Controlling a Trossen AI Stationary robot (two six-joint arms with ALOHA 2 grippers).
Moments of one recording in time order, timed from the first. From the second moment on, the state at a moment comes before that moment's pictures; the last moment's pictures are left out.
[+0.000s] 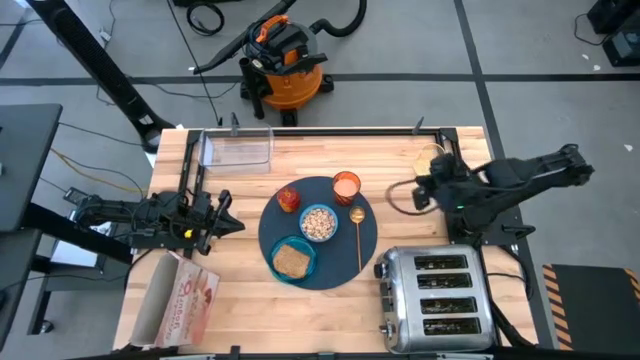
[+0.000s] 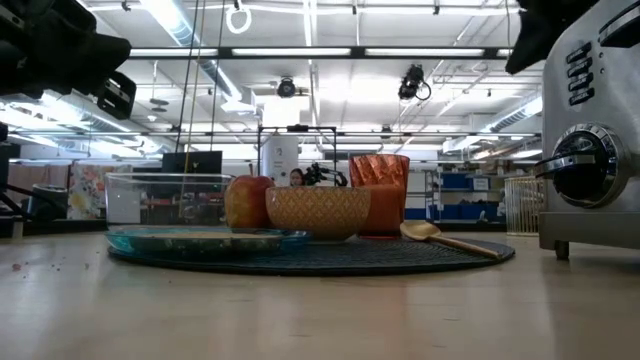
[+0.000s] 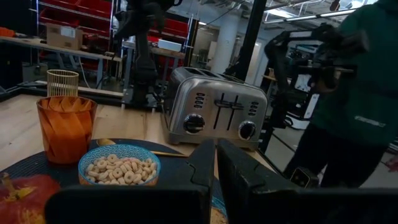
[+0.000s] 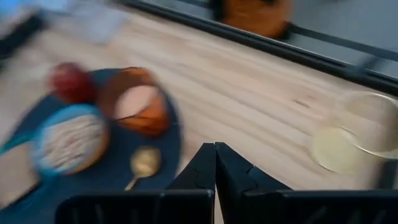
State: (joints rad) left arm -0.10 0.01 0.01 0.10 0.09 -0.23; right arm 0.27 0.90 1.02 -1.23 0.73 1.18
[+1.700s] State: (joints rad) left arm -0.10 0.01 0.01 0.10 0.09 -0.23; right arm -0.25 0.28 0.01 0.39 -0.12 0.06
